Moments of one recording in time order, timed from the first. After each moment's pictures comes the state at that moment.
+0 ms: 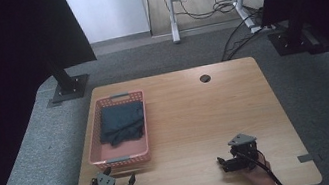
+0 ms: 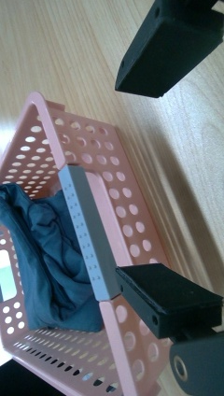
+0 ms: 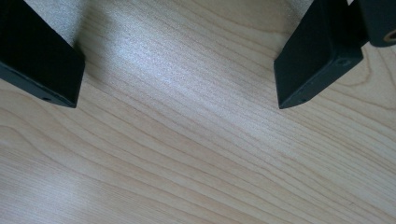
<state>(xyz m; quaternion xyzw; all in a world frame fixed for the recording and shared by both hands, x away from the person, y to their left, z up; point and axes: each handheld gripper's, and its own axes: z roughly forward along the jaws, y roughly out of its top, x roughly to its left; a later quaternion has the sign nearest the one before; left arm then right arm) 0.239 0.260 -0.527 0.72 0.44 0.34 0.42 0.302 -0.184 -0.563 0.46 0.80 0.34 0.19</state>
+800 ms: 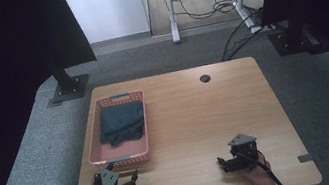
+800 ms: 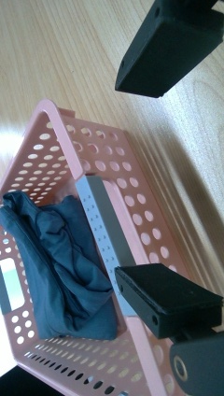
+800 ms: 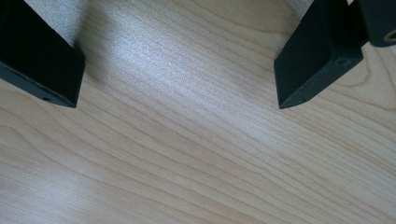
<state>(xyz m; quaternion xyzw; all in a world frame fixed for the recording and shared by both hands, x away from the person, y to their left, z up) 0.249 0.251 -0.521 0.73 0.43 0.34 0.41 0.302 -0.184 -0.563 0.46 0.80 0.34 0.19</state>
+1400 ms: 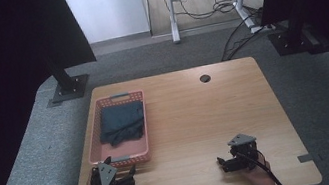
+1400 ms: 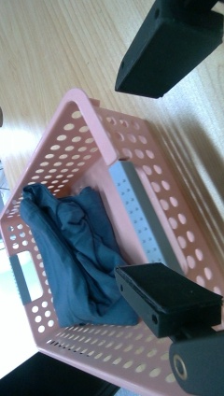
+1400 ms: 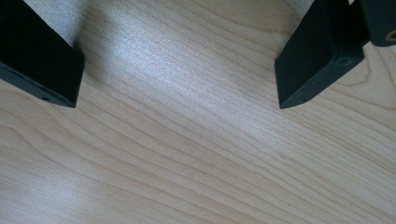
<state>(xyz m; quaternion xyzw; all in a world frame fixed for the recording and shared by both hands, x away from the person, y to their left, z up) 0.261 0.252 -0.504 0.73 0.42 0.35 0.41 0.302 -0.183 -0.563 0.46 0.80 0.34 0.19</state>
